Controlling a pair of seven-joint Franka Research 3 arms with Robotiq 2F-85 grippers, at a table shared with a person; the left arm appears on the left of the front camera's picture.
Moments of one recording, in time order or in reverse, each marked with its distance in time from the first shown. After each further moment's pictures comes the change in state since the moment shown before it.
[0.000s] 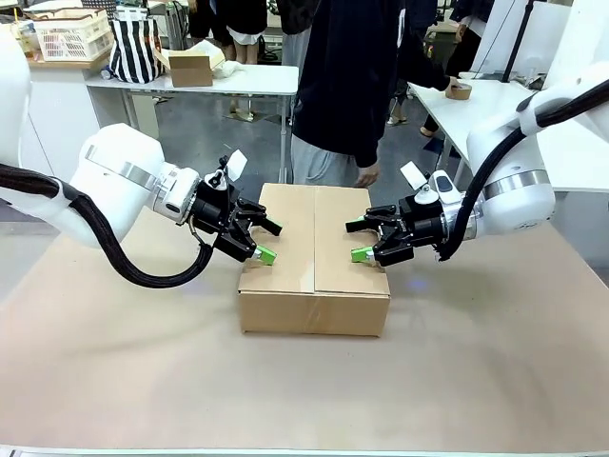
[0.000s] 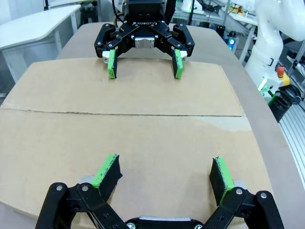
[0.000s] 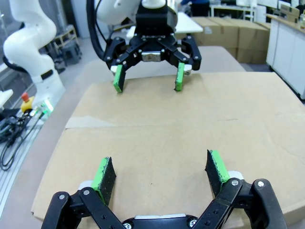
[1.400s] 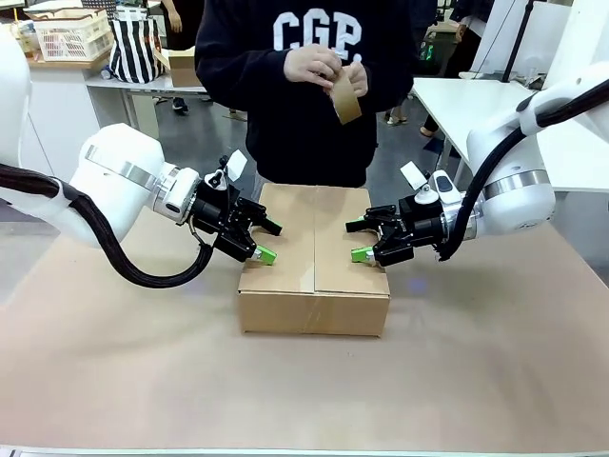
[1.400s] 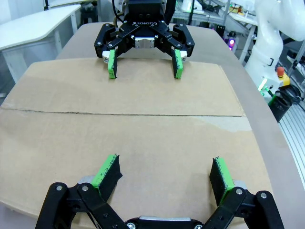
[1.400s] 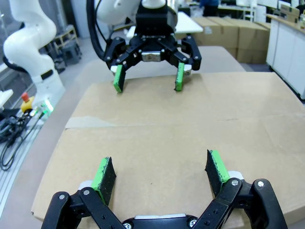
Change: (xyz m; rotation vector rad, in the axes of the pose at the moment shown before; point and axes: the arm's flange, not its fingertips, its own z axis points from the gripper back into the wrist) left arm 0.000 0.000 0.000 0.000 0.000 0.000; right arm 0.000 0.000 0.000 0.000 0.000 0.000
